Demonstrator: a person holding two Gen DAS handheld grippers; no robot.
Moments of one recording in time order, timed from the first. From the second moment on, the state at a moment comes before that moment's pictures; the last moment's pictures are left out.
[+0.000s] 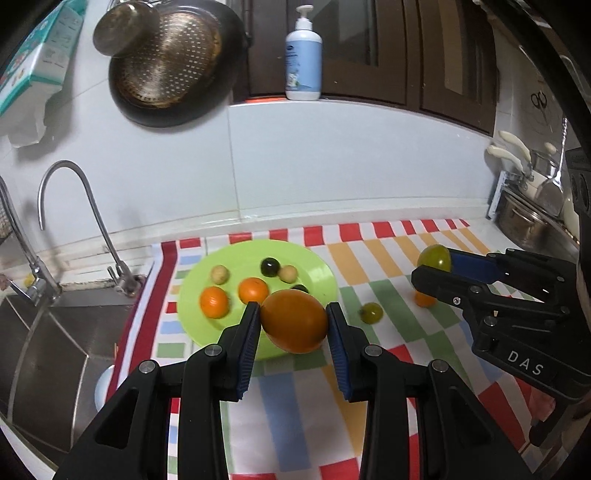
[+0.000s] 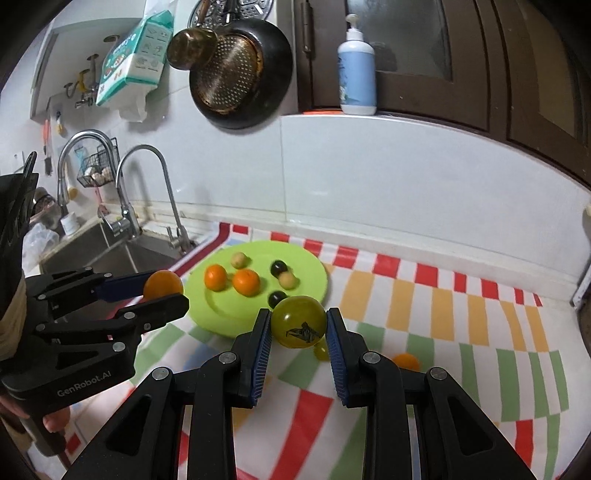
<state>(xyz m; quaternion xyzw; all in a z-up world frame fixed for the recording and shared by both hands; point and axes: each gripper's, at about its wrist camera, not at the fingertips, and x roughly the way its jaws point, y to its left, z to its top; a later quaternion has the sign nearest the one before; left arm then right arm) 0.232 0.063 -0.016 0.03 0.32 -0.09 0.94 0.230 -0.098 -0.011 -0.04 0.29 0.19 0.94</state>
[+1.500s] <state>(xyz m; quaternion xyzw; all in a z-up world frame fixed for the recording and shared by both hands) 0.379 0.126 -0.070 0.04 0.37 -0.09 0.92 0.388 -0.014 -0.059 -0.03 0.38 0.23 0.90</state>
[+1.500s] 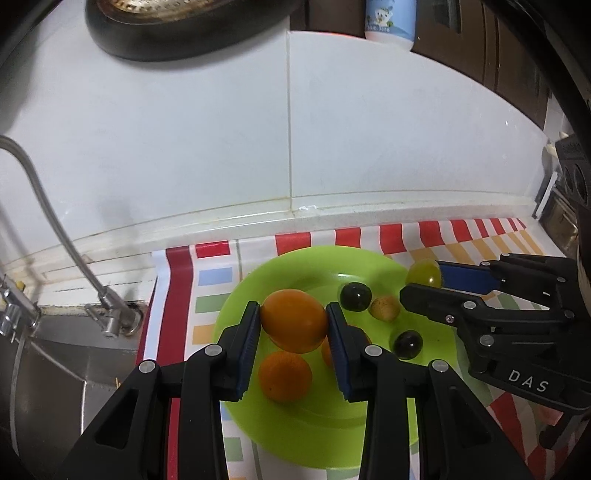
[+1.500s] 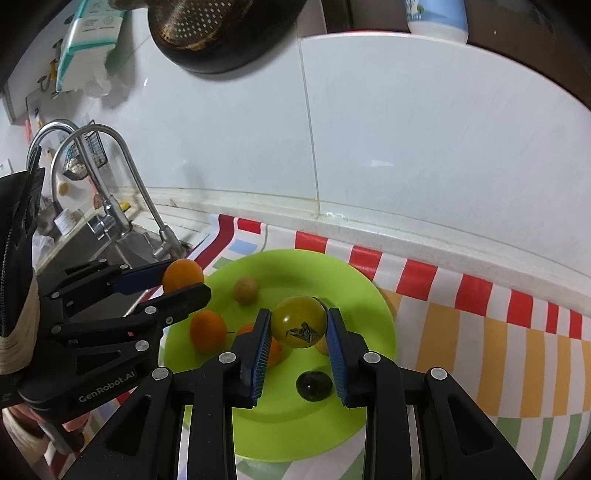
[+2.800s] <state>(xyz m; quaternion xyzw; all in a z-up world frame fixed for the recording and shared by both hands) 0.260 0.088 -0.010 0.03 0.30 -0.04 0.95 0.276 -0.080 -0.006 -0.01 0.29 0.14 0.94</state>
